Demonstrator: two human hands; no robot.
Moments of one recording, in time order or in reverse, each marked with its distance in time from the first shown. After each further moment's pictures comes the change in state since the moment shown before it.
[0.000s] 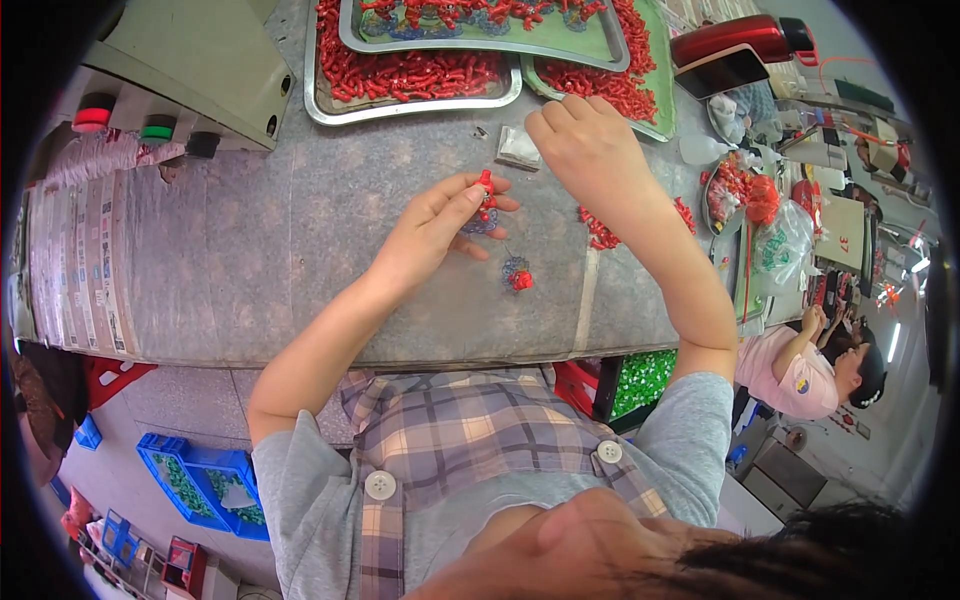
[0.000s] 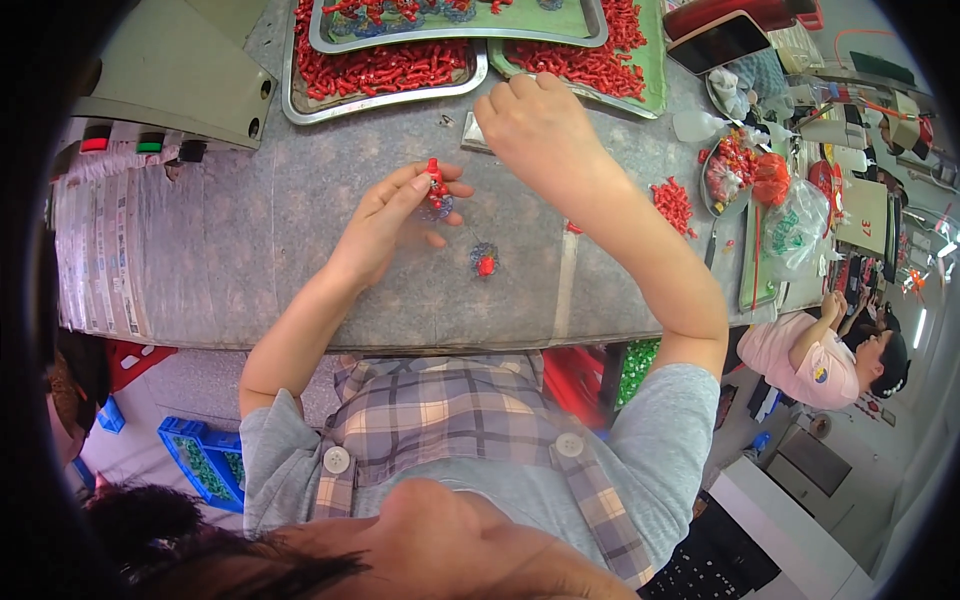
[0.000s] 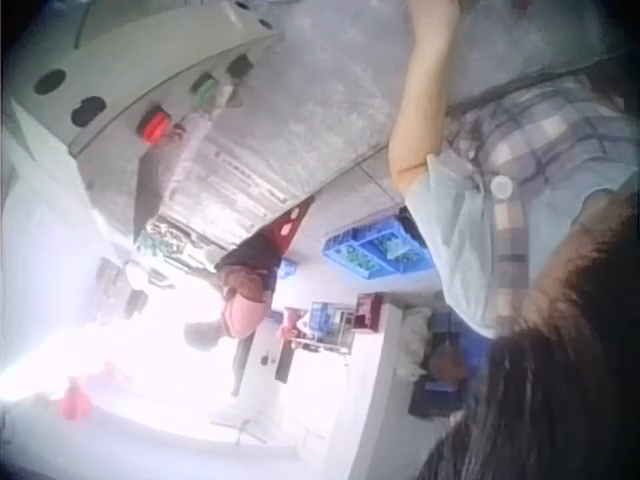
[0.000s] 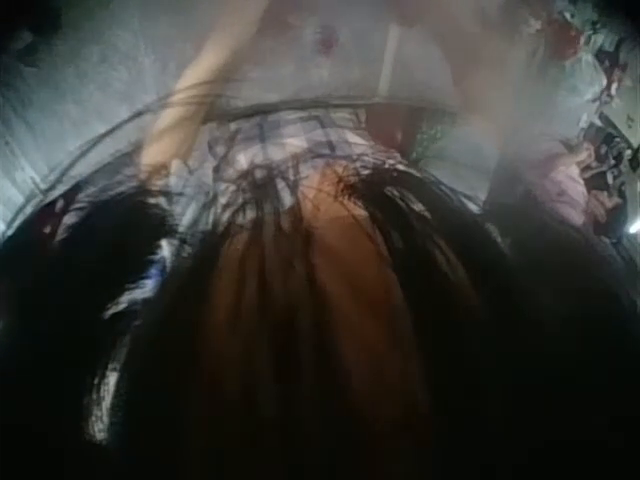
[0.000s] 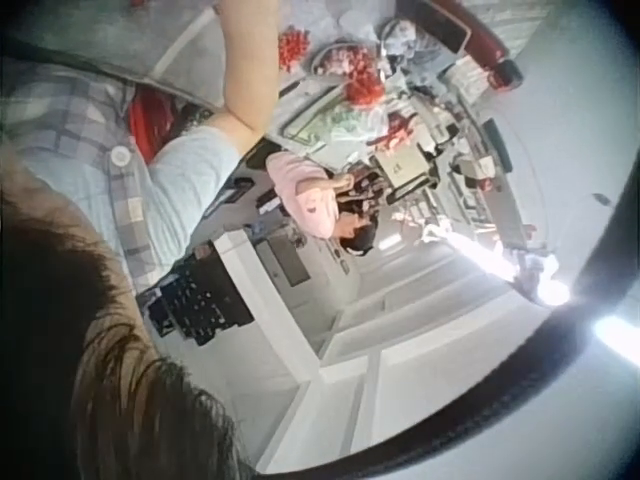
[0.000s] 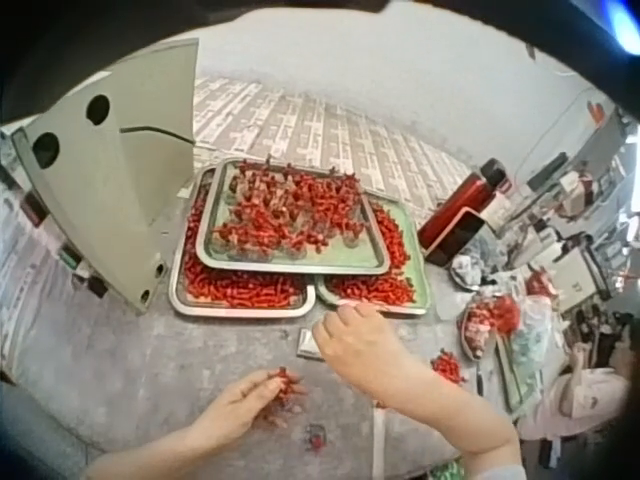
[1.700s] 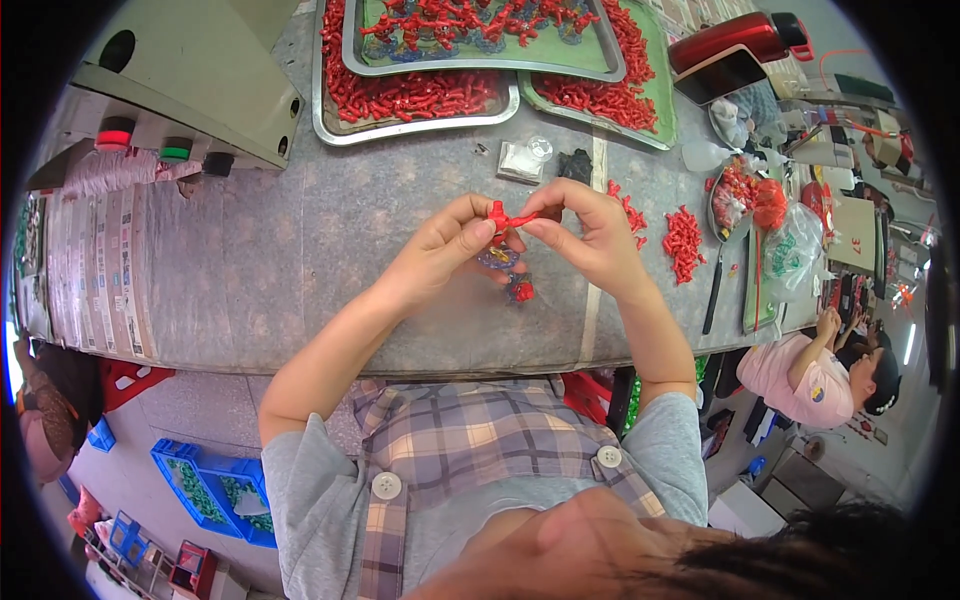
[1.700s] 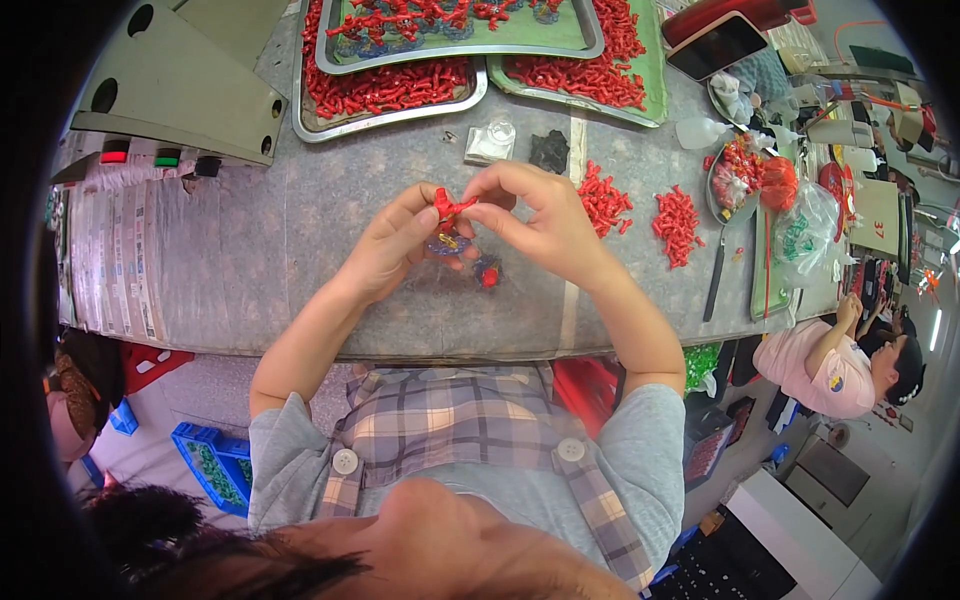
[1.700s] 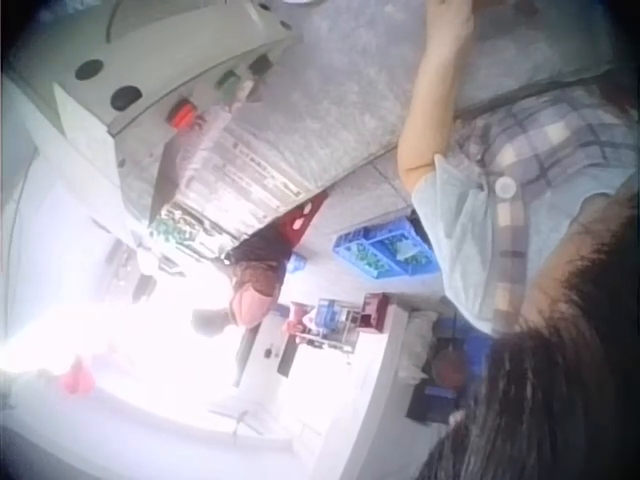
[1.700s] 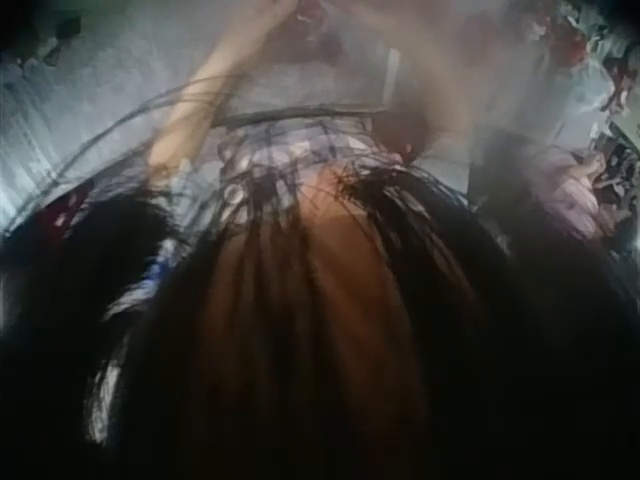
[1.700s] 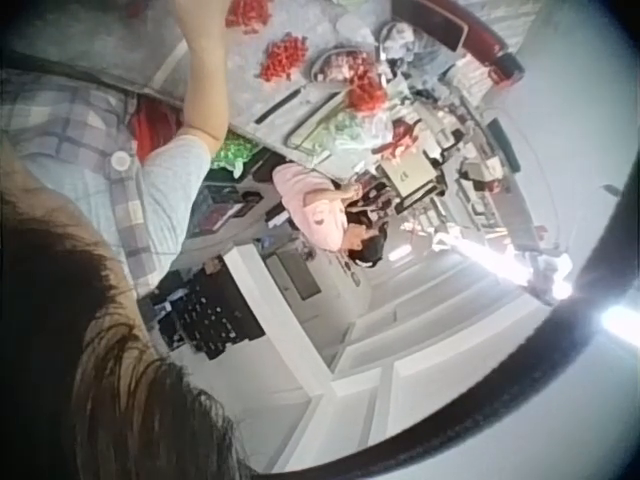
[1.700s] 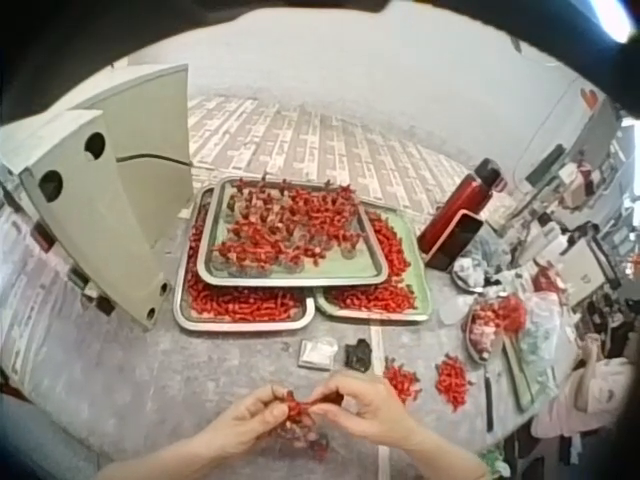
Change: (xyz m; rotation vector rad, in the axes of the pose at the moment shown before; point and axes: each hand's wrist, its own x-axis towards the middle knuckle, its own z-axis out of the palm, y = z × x) left_hand -0.002 -0.004 0.000 -0.176 -0.237 0.036; right_hand -0.042 -0.037 -0.018 1.479 0.095 0.512
